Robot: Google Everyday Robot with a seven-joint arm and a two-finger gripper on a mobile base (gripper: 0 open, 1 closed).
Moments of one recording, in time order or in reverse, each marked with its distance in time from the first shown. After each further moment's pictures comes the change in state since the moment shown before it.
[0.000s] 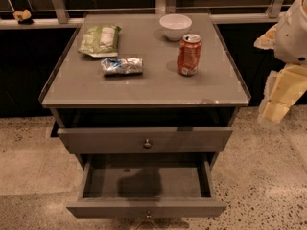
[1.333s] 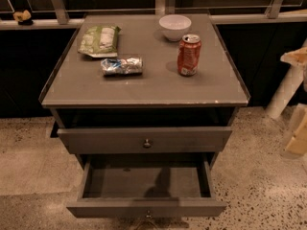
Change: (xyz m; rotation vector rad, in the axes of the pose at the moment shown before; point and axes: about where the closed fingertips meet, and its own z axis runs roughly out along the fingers) arm 0.042 0.034 -0.003 0.141 0.034 0.005
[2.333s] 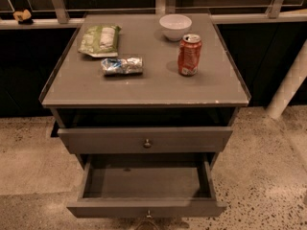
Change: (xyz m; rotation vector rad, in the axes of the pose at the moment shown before) arm 0.117 0.058 0.070 -0.070 0.149 0.186
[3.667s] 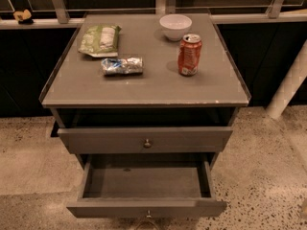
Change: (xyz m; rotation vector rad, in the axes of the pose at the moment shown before) arm 0.065 0.002 0.106 -0.074 0.082 0.130
